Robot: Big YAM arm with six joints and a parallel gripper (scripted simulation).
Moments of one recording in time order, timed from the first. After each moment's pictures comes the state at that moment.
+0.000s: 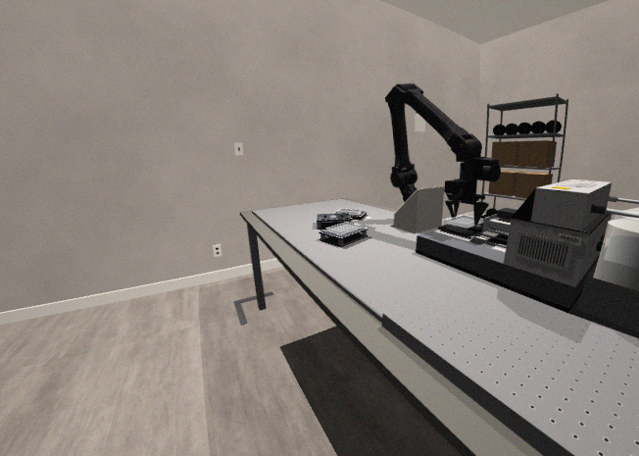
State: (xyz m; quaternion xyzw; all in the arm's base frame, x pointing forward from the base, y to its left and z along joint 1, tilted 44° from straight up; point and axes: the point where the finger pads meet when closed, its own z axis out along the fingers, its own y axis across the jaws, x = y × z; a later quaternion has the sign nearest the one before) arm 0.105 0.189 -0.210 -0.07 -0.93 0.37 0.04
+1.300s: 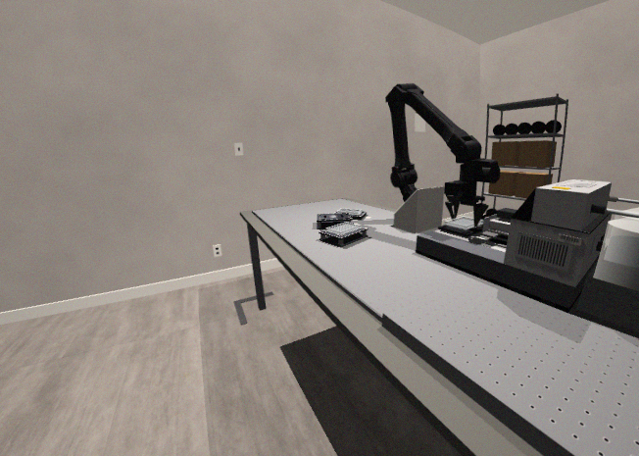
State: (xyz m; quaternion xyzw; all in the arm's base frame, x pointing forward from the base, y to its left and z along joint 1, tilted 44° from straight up) arm 0.104 0.185 -0.214 -0.07 -0.93 0.37 0.04
